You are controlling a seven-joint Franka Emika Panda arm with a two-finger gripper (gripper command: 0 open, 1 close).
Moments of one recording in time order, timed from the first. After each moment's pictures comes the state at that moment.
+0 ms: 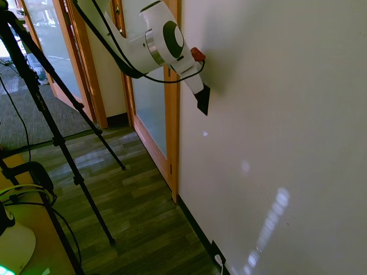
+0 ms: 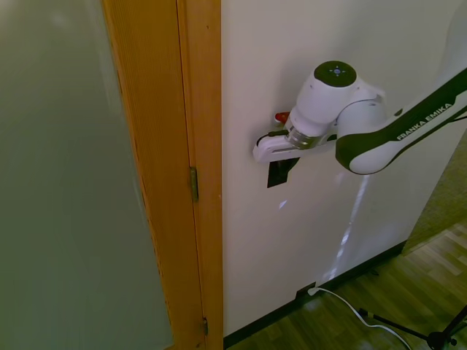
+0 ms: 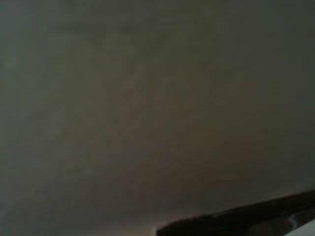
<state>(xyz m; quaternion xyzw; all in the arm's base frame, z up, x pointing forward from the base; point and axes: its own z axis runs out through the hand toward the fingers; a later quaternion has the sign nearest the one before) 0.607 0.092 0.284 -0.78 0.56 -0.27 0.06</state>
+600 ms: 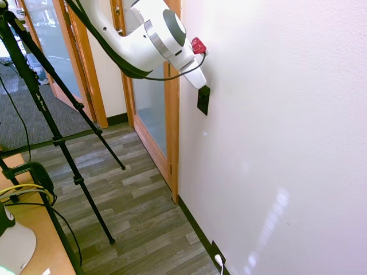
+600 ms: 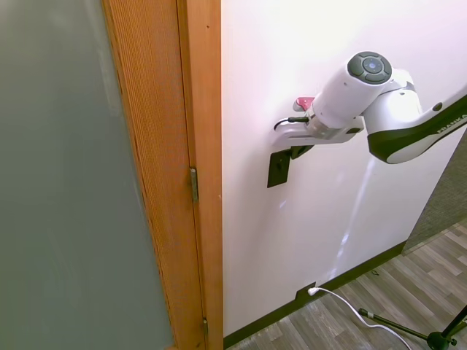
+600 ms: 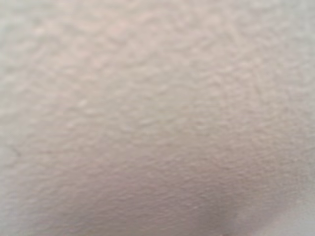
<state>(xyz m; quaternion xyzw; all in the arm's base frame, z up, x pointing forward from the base) 0.587 0.064 0.319 -0.76 0.57 -0.31 0.07</state>
